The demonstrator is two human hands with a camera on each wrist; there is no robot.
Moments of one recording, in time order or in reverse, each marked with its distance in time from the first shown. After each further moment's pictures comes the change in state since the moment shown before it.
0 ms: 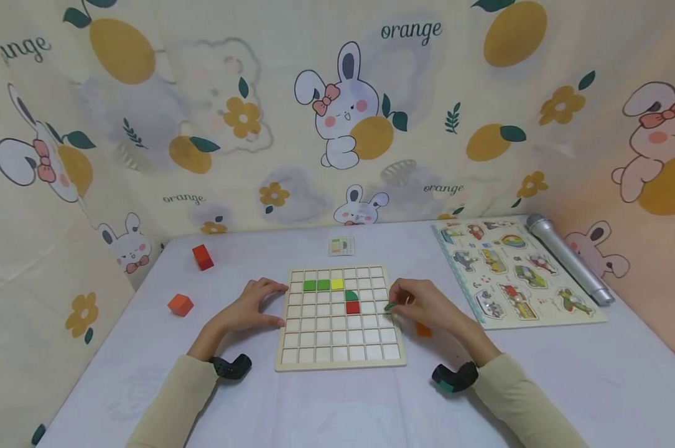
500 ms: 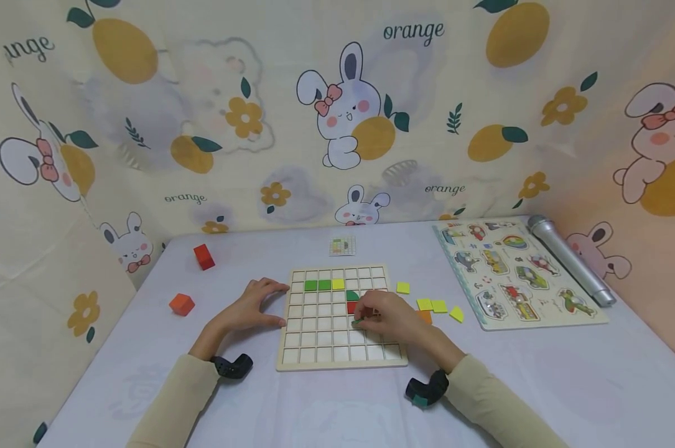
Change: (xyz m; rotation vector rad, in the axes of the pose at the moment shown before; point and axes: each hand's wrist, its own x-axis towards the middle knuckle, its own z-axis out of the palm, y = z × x) left_hand 0.000 0.000 0.000 0.002 0.011 0.025; right_hand 0.022 -0.022 0.049 -0.050 0.012 -0.234
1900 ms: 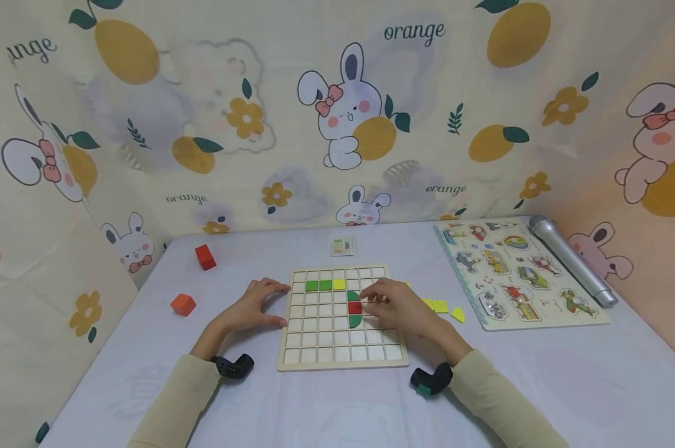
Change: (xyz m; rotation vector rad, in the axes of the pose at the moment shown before) left_hand -0.002 -0.001 -0.001 -0.003 -0.006 -0.012; right_hand 0.001 0.005 -0.019 0.037 -0.015 0.220
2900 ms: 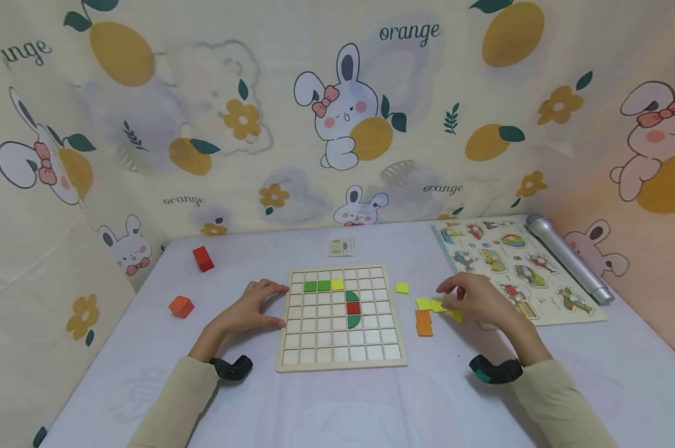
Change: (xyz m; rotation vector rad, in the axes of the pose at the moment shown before) left_hand -0.001 0.004 -0.001 0.000 -0.007 -0.006; right_hand -0.069 0.049 -0.090 -0.198 0.018 0.265
